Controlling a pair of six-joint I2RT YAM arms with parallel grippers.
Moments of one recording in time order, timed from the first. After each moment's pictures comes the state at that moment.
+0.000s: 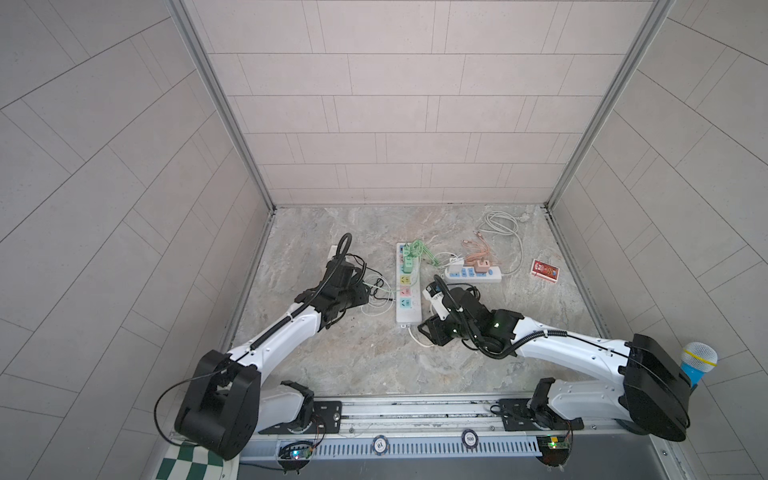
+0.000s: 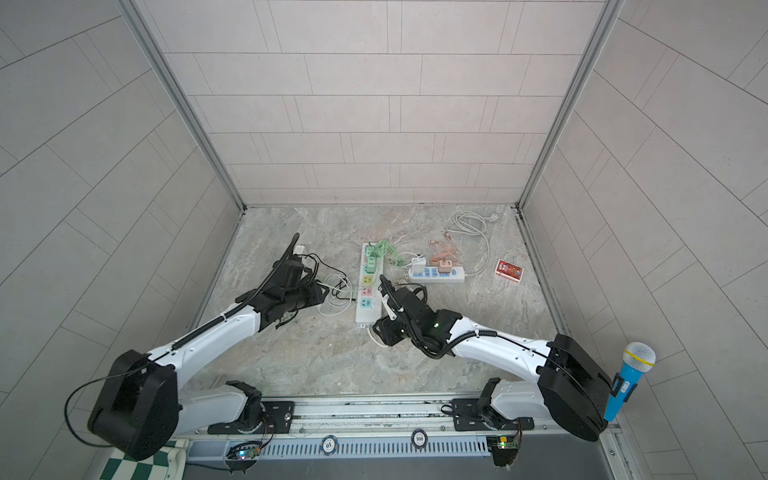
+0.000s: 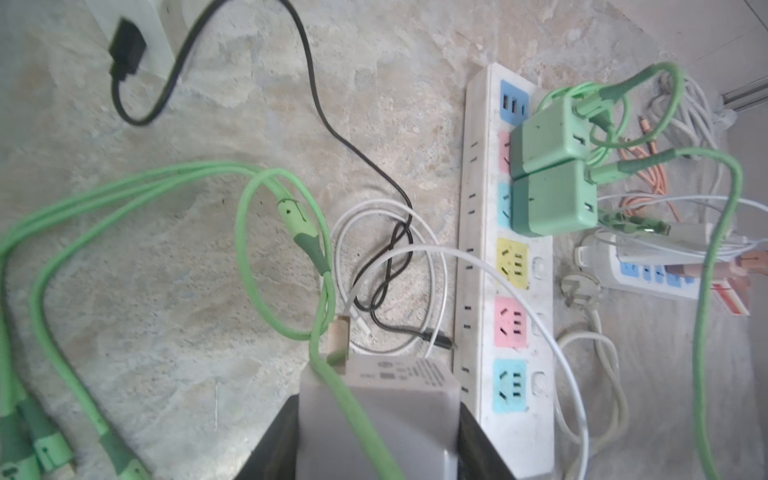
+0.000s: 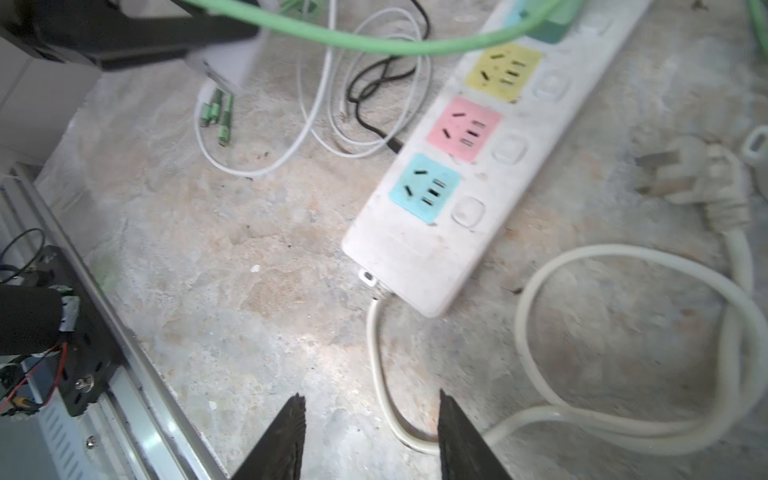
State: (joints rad) left arm -0.39 1.23 0.67 -0.30 0.08 -0.64; right arm 0.90 1.26 0.70 -0.20 -0.06 0.41
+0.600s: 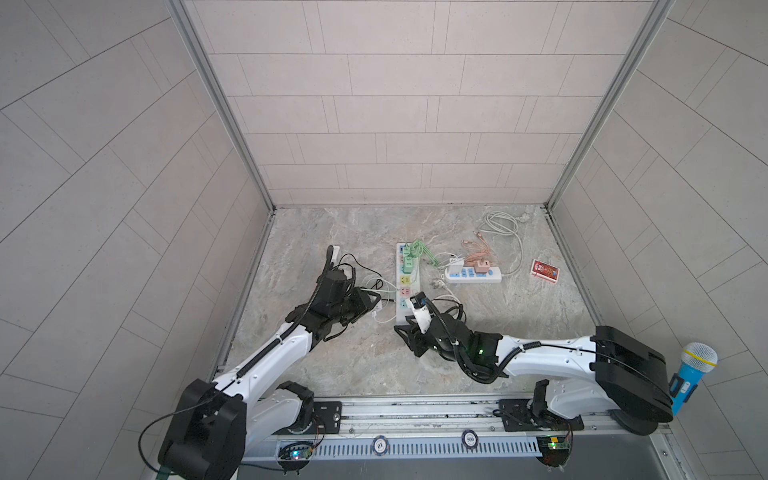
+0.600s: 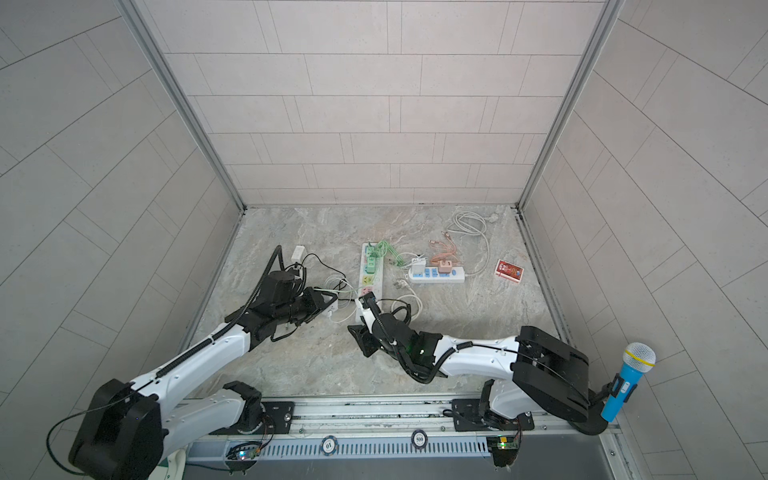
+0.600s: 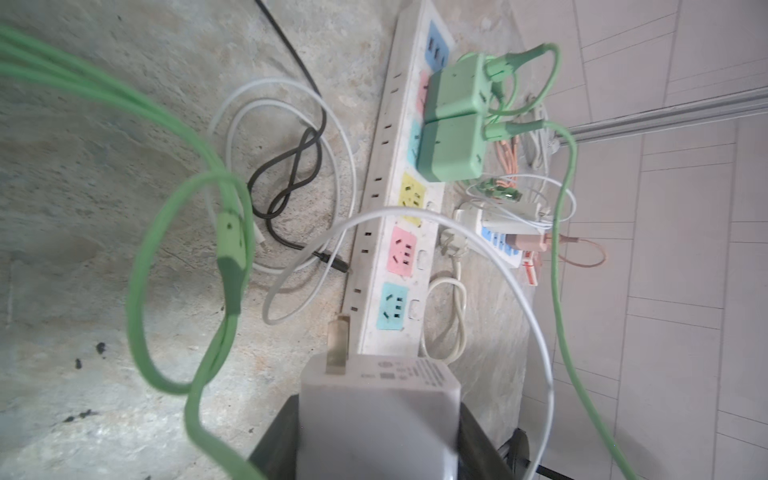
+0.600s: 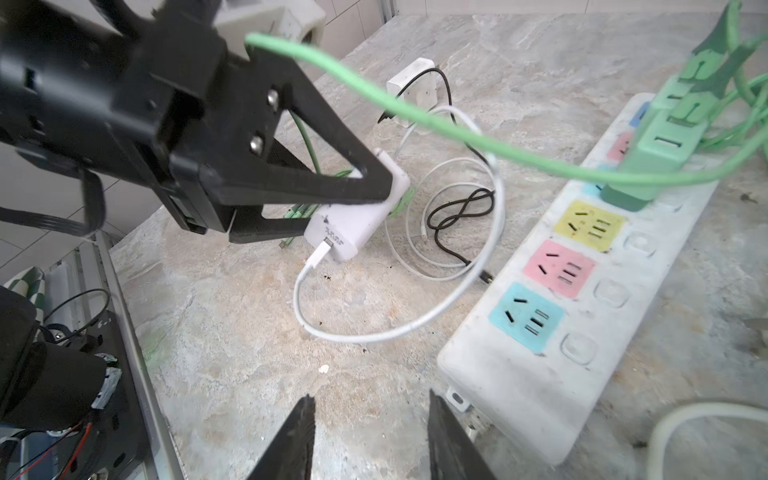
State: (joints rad) left arm -0.39 1.07 0.55 -0.18 0.34 -0.97; right arm 1.11 1.41 0.59 0.36 0.22 0.42
